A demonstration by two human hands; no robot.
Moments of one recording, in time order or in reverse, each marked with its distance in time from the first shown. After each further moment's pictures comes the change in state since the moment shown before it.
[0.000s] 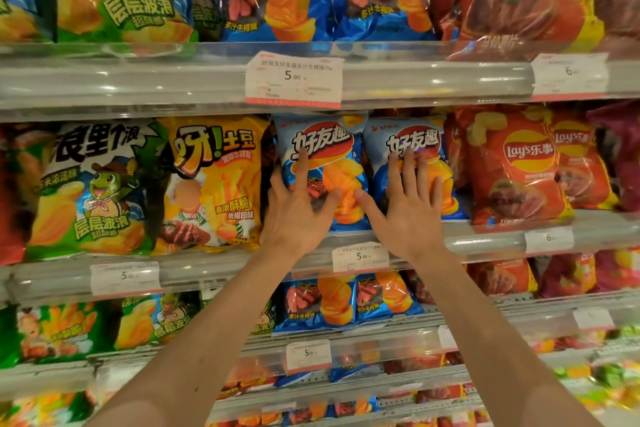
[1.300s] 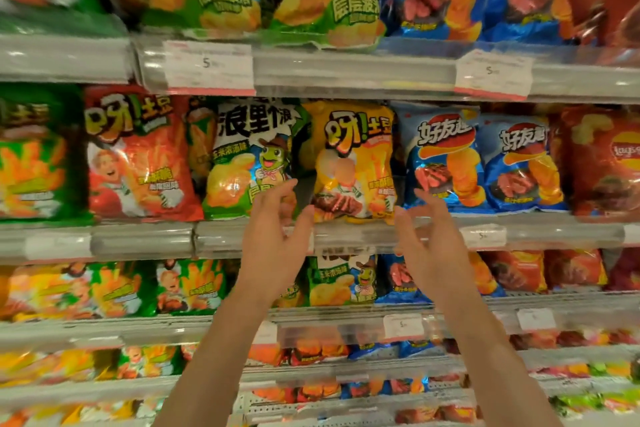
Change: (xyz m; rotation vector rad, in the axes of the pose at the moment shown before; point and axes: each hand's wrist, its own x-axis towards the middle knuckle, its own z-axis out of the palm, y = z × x) left_hand -0.098 -0.174 -0.166 -0.476 0.160 0.046; right_hand -0.113 -0.202 -0.034 0.658 -0.125 0.219
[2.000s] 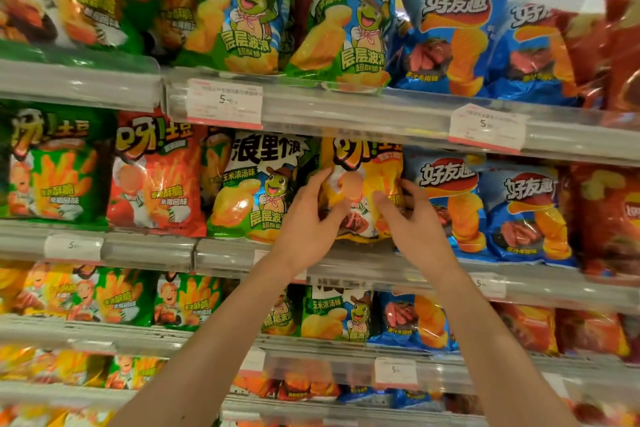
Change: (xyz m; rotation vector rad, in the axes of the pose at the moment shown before) left_hand 0.056 0.031 0.040 -0.022 -0.113 -0.022; right_hand 0.082 -0.031 0.000 0.193 -0.174 0.023
